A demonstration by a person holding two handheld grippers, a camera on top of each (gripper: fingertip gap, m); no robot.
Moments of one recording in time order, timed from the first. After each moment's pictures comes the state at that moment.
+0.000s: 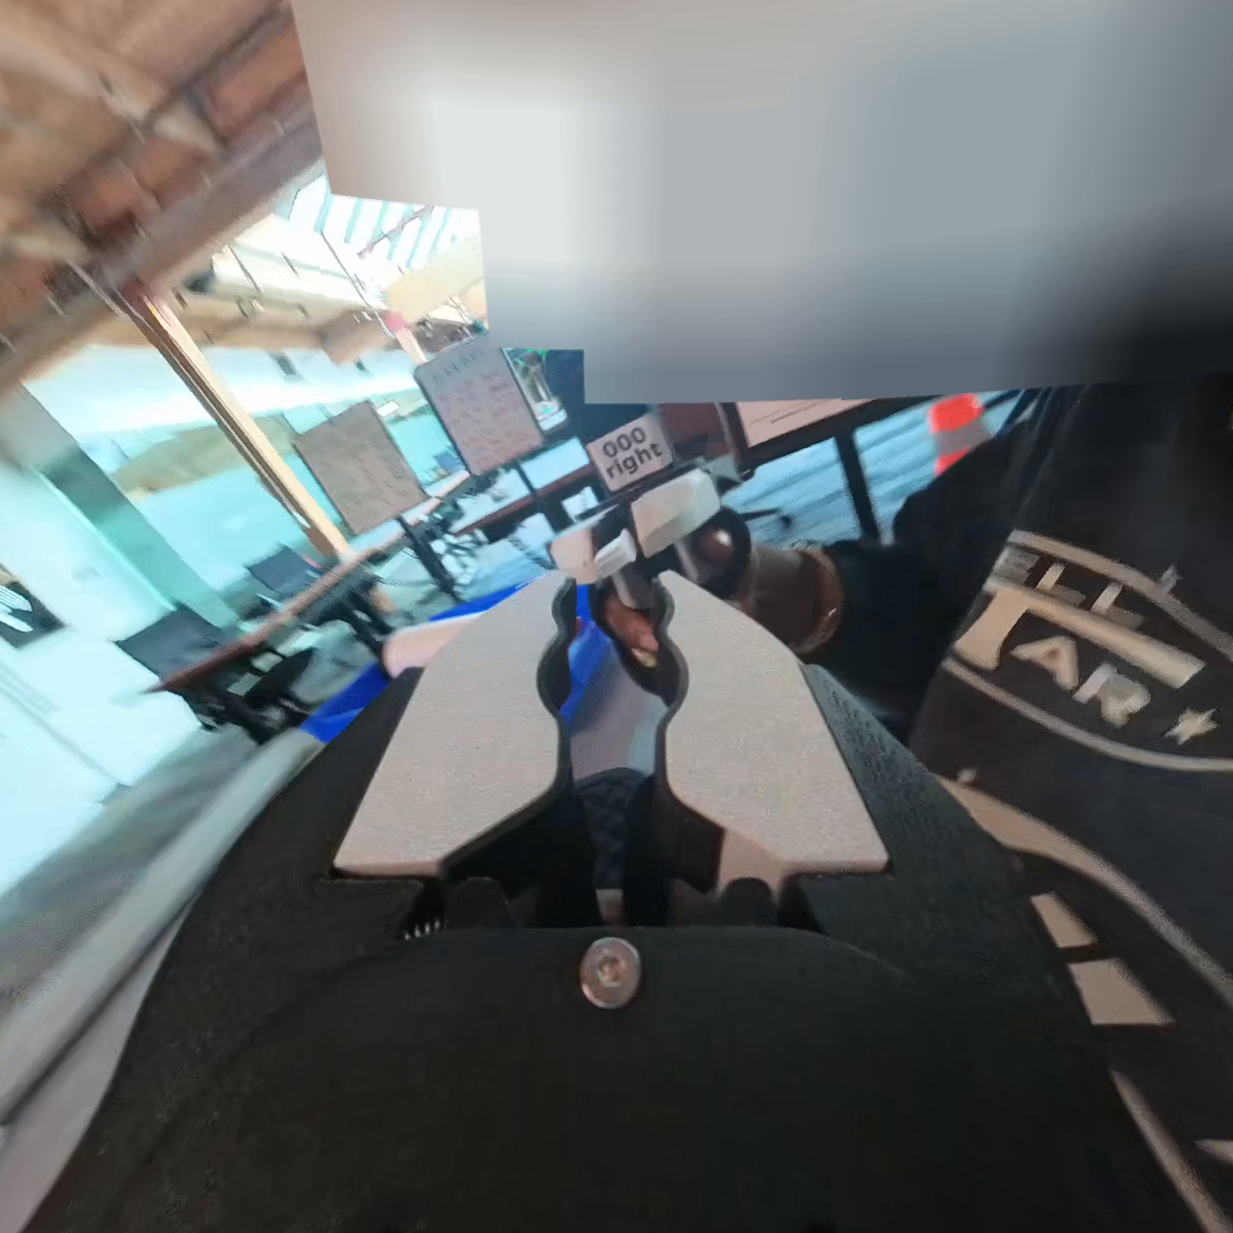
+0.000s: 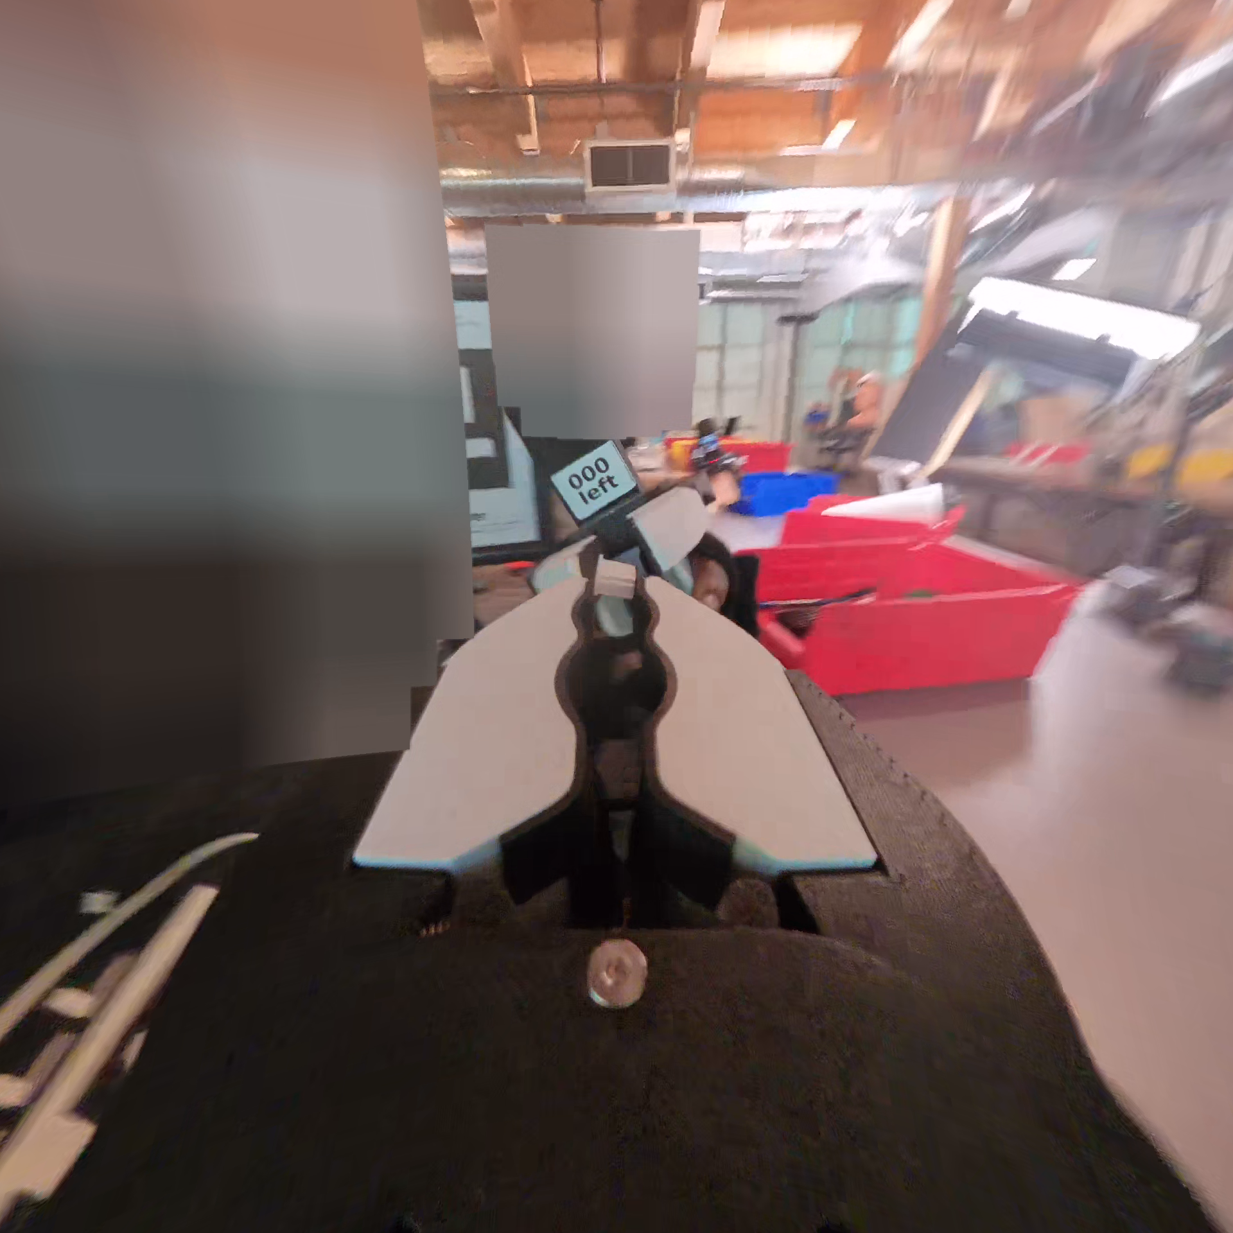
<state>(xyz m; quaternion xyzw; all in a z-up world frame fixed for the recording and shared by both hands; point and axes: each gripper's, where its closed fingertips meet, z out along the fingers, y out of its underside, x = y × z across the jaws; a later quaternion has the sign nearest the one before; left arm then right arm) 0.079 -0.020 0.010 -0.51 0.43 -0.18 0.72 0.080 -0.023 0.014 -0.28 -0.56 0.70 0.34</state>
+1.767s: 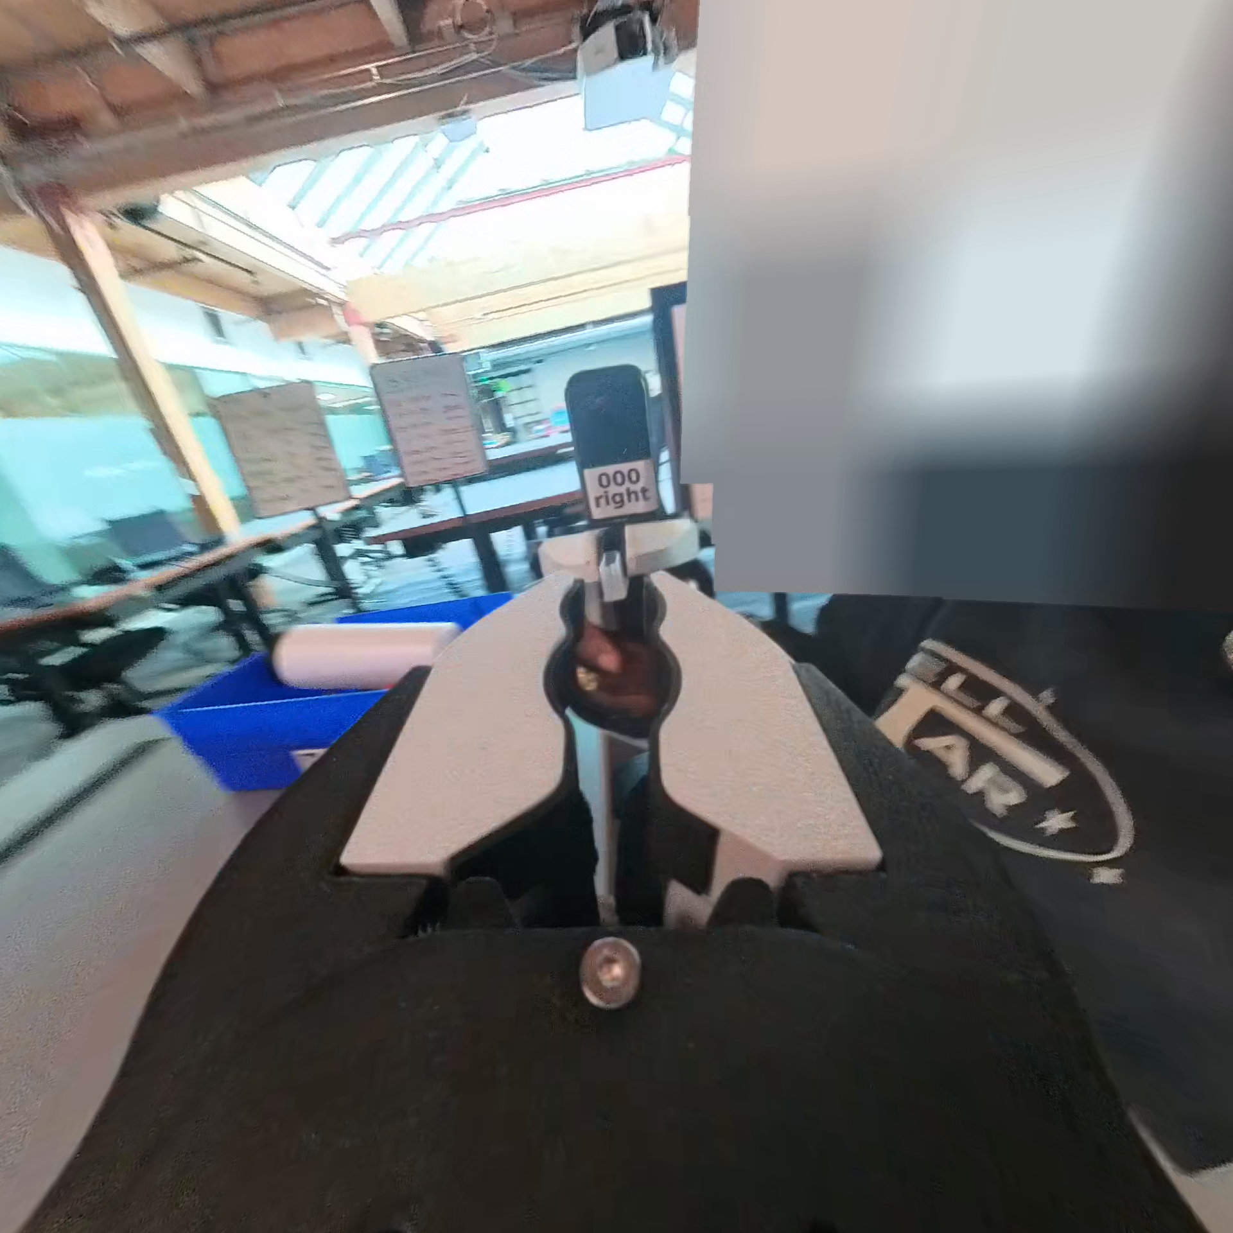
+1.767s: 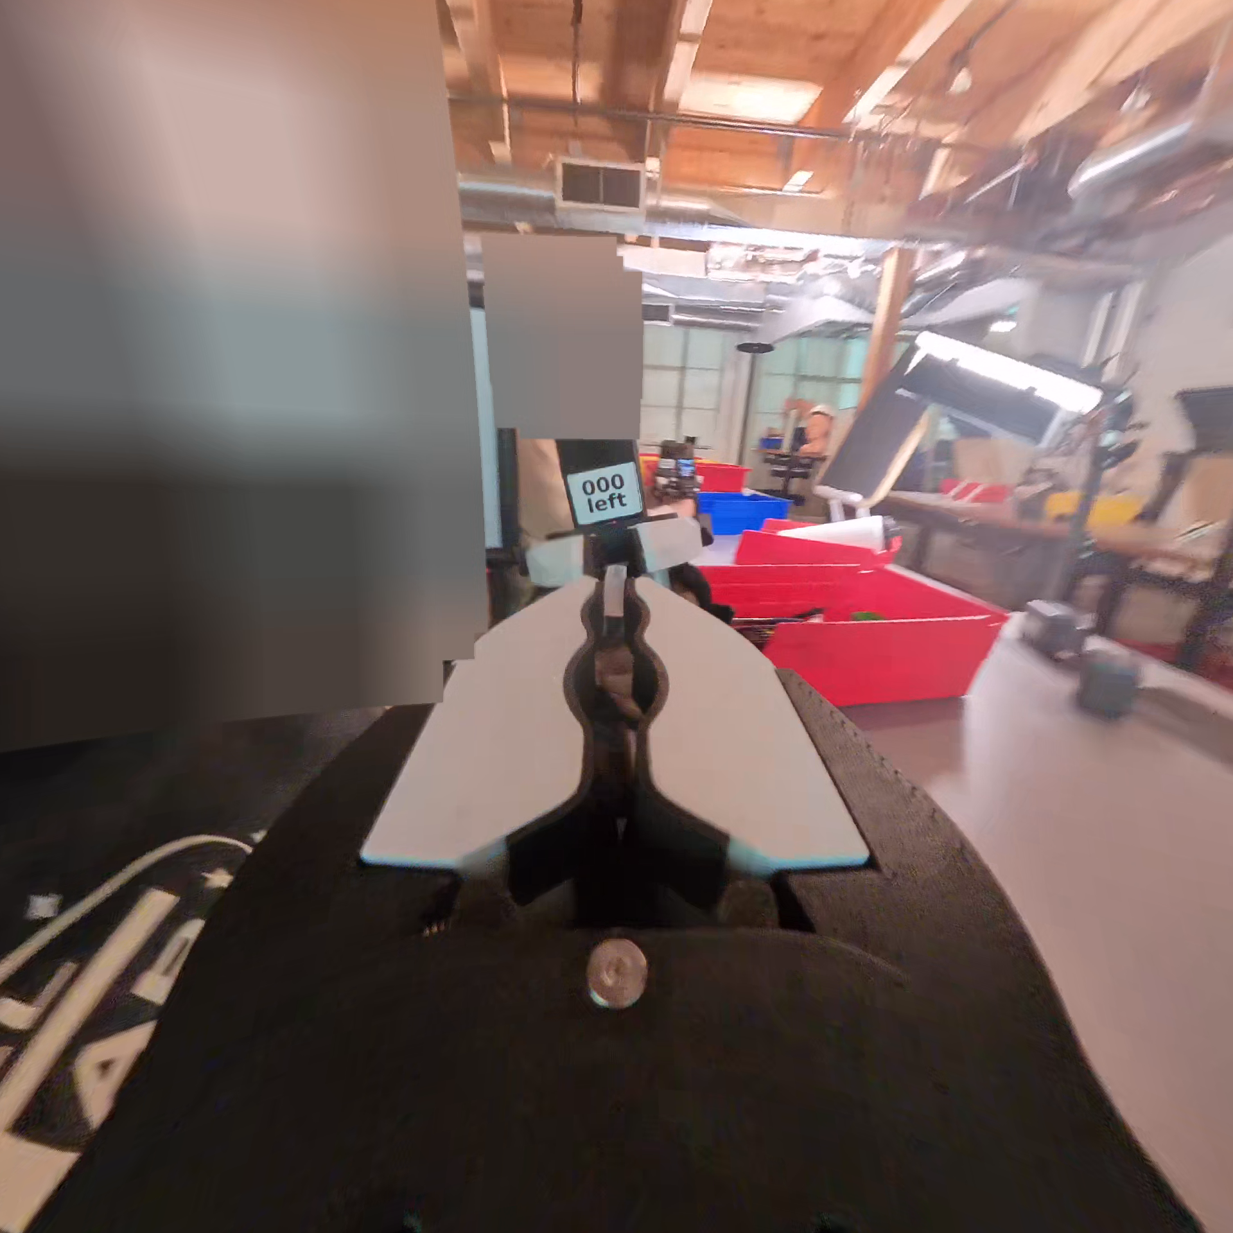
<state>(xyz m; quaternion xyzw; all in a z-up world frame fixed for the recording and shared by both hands) 0.079 -0.021 0.019 -0.52 0.37 -0.31 0.71 0.083 -0.017 0.019 -0.27 -0.55 0.68 0.39</state>
